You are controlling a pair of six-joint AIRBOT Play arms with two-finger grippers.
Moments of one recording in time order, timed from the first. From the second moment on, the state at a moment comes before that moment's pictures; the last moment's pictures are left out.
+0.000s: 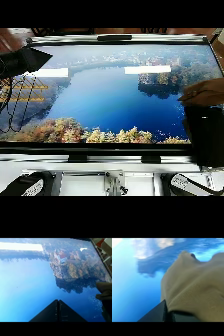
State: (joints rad) left arm -0.10 -0.98 1.42 0.91 -0.98 -1.46; right arm -0.68 -1.30 1.72 -1.09 1.51 1.46
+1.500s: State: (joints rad) left arm -0.10 -0.98 1.42 0.91 -0.98 -1.41; right arm -0.98 -1.05 1.11 -1.75 1.69 1.52
